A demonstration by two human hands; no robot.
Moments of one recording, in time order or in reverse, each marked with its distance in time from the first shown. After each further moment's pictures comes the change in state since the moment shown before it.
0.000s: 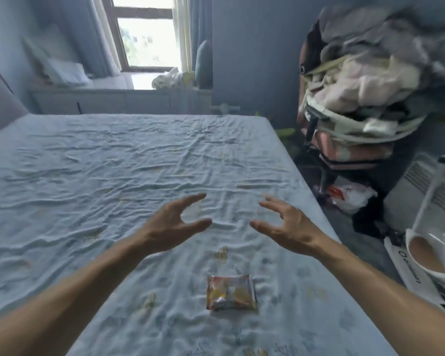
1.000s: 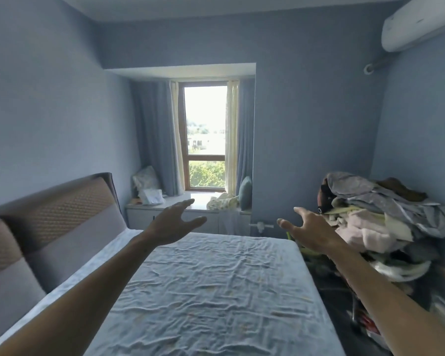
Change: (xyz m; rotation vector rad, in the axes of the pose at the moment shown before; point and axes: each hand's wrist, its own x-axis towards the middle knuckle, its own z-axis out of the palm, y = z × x) left_hand -0.173 0.354 -0.486 0.263 0.404 -0.037; right_hand -0.142 -0.424 -0.386 -0.150 0.308 -0.149
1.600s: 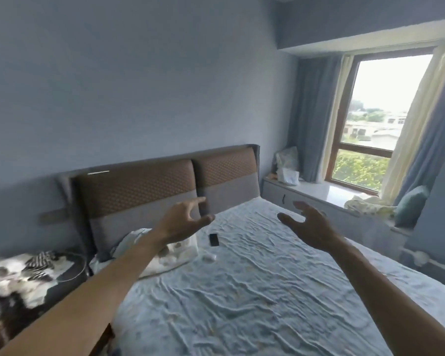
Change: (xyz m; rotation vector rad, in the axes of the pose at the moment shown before) left_hand -0.271 -0.051 -0.073 0.122 0.331 -0.617; right_hand -0.035 -0.182 0.136 0.202 -0.393 -0.571
